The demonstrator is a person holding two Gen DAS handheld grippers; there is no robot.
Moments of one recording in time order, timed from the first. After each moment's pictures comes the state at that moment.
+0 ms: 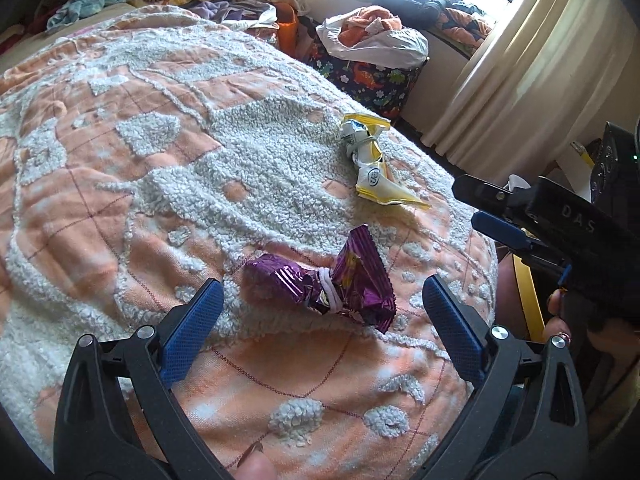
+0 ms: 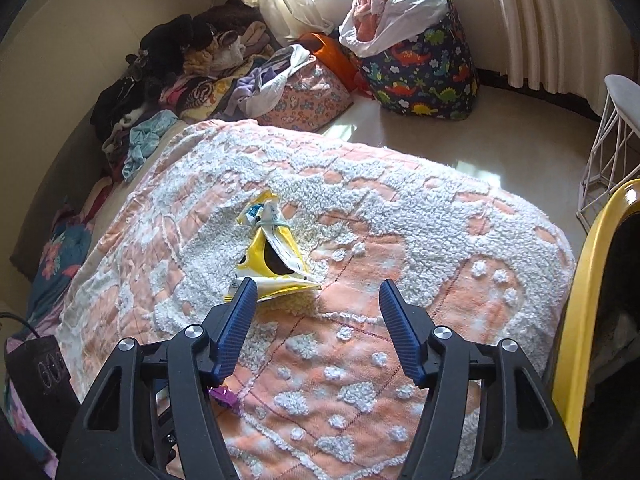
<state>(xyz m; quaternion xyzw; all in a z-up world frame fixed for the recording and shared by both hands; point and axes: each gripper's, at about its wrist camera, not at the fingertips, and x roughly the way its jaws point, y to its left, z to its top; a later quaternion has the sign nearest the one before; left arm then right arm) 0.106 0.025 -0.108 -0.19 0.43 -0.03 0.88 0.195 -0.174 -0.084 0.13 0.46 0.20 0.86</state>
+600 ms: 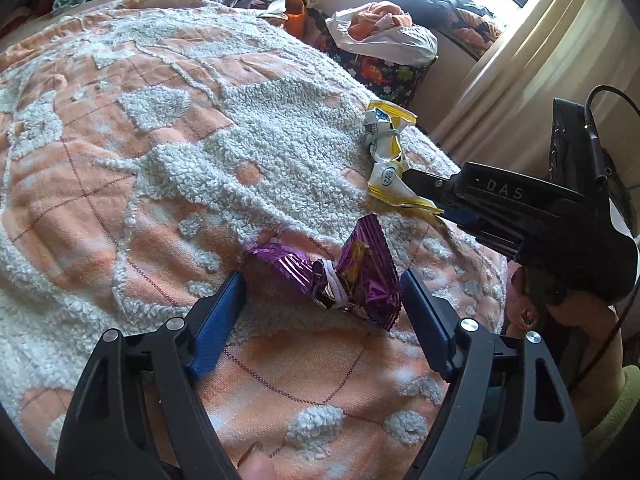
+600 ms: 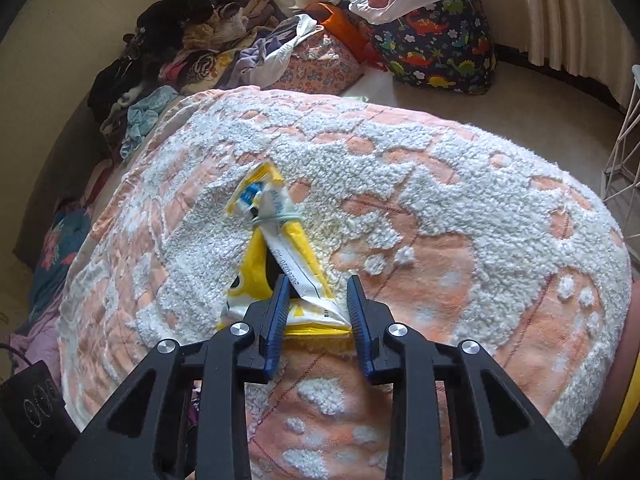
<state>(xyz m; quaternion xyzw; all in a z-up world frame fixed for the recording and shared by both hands) 0.106 0.031 -0.123 -0.20 0.44 -0.03 0.87 0.228 -0.135 -0.120 0.13 0.50 0.23 0.83</state>
